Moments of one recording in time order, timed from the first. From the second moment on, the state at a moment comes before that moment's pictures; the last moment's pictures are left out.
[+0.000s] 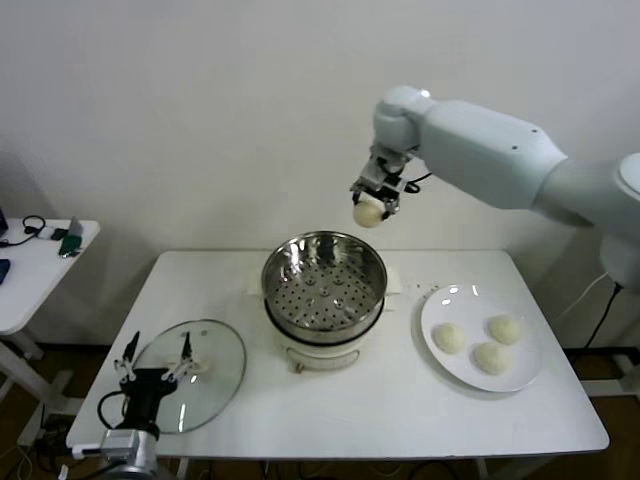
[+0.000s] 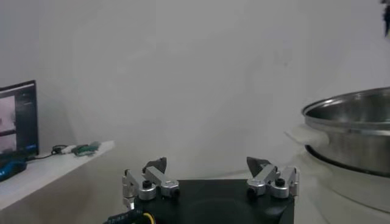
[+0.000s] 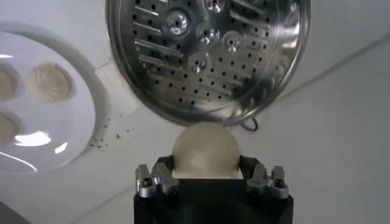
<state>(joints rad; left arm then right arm) 1.64 -1.40 -0.68 -2.05 -0.01 -0.01 -0.08 0.65 1.33 -1.27 0.95 -0.17 0.41 -1.15</state>
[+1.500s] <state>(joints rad) 1.65 -1.40 -0.69 -2.06 -0.03 0.00 -0.08 0.40 1.49 -1.16 0.87 -0.62 0.58 -1.09</state>
